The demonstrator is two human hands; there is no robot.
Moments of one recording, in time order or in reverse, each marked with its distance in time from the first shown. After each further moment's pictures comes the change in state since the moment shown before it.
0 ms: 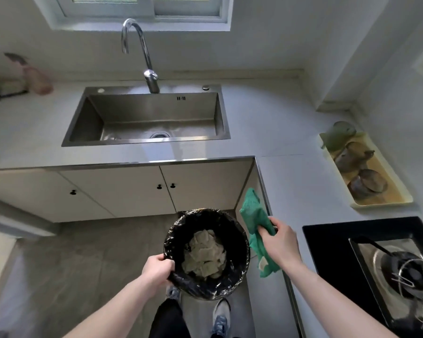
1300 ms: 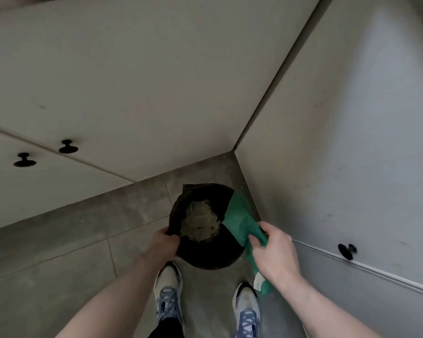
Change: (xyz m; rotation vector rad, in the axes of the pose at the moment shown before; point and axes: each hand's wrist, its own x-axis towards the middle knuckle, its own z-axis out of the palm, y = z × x) left_hand 0.520 -0.093 0.204 0.258 -0.189 -0.099; right_hand 0.221 0.288 0.326 -0.224 -0.028 0.382
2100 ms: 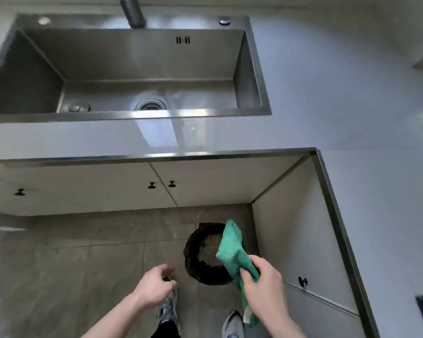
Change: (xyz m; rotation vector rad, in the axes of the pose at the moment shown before) left_hand -0.277 0.007 -0.145 0.330 -0.075 0.171; right_hand -0.150 -0.119 -0.123 0.077 -0.091 -0.267
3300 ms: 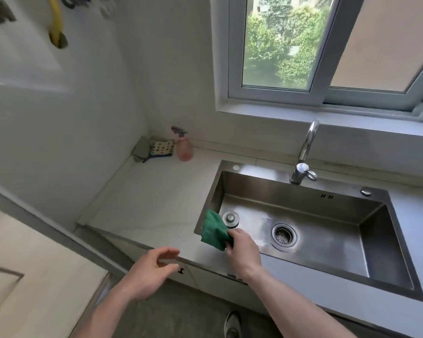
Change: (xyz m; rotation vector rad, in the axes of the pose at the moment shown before) left_hand -0.266 -0.099 -0.479 -0.315 0.572 0.188; right_hand -0.001 -0.561 0.168 -0.338 -0.169 -0.734
